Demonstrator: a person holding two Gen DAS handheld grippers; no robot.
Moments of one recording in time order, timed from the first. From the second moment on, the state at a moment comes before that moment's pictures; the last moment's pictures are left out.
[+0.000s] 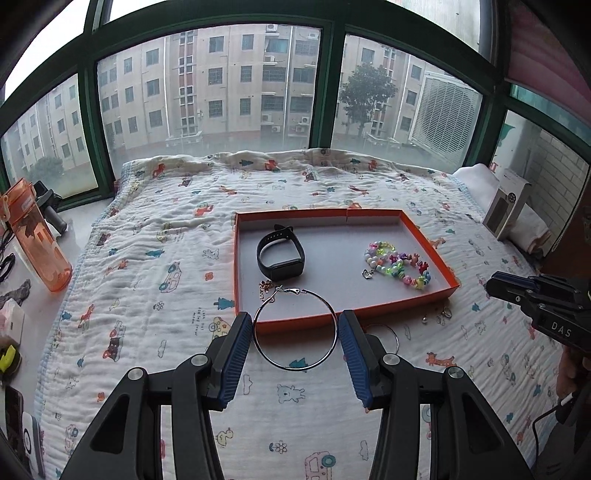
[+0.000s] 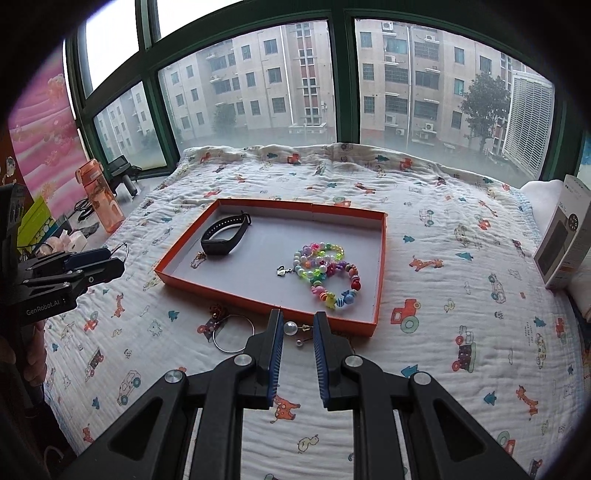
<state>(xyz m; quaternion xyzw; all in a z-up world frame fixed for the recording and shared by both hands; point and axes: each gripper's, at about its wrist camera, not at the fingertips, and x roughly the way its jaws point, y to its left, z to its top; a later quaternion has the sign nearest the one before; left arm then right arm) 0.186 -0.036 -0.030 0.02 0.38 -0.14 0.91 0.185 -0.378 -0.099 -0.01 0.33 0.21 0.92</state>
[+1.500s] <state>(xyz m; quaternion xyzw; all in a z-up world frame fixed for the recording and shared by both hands) 0.319 -0.051 -0.108 0.02 0.44 -0.11 0.89 0.275 -0.357 -0.150 0.01 0.38 0.17 0.91</state>
